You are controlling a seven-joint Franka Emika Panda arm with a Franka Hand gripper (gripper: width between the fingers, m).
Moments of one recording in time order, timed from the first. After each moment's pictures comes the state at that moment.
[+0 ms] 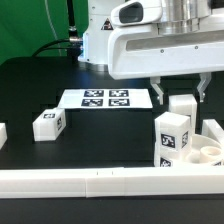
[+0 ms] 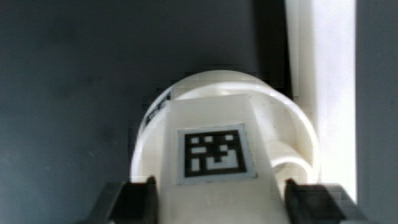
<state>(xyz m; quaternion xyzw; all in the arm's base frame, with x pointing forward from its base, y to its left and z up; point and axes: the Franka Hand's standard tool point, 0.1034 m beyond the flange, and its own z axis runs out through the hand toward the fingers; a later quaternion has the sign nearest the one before) 0.581 0.080 0.088 -0.99 0.13 -0.03 0.06</state>
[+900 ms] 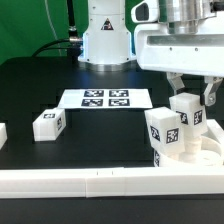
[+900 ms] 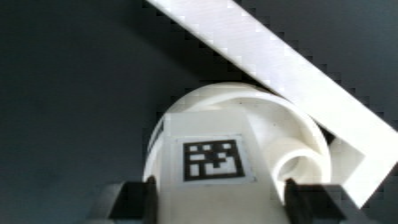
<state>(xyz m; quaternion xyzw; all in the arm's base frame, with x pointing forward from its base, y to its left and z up) 0.579 0.101 0.087 -0.87 0.49 -0.01 0.08</state>
